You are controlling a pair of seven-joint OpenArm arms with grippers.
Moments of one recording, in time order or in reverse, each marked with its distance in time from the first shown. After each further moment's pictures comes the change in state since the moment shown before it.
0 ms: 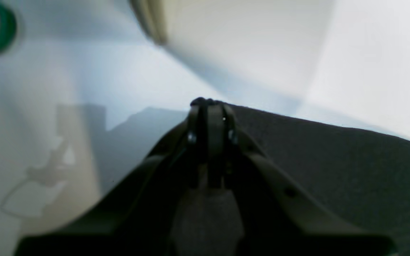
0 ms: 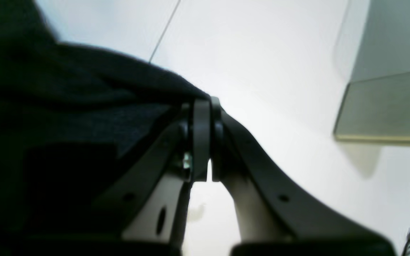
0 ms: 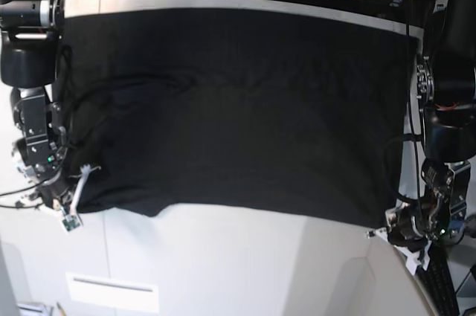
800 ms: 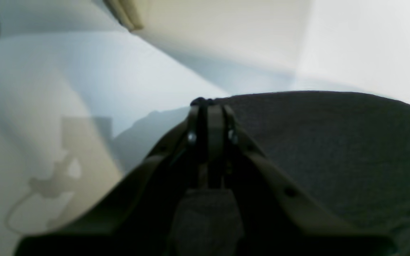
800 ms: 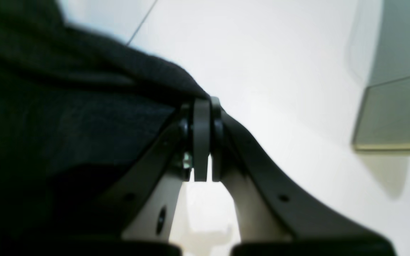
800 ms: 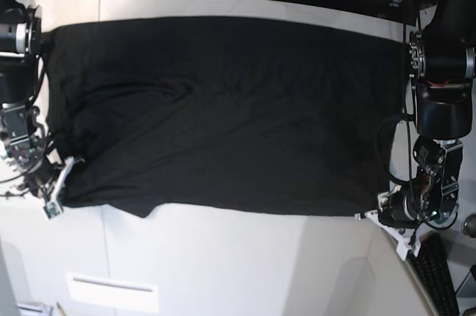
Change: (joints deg) left arm 6.8 0.6 -0.2 7.1 -0.2 -0.2 0.4; right arm 6.5 5.6 -0.4 -23.1 -0.3 0.2 21.9
